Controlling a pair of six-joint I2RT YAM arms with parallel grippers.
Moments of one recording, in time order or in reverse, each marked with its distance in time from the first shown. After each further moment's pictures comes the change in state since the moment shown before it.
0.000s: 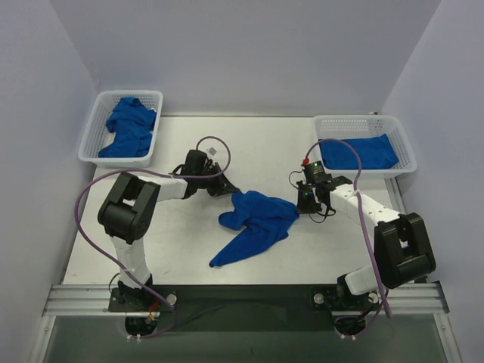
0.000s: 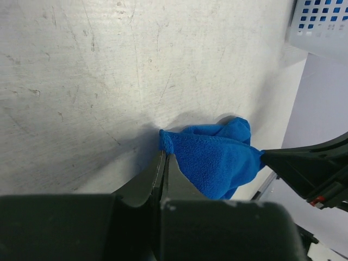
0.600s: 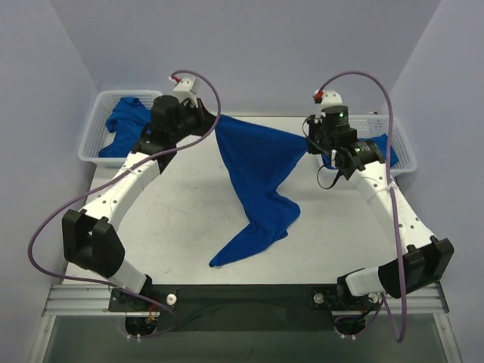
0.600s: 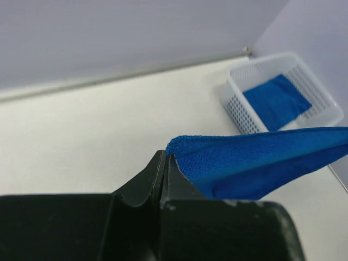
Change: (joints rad) left arm 0.049 -0.353 0.378 -0.244 -0.256 0.548; right arm 0.000 -0.075 0.557 -0.106 0.204 -0.242
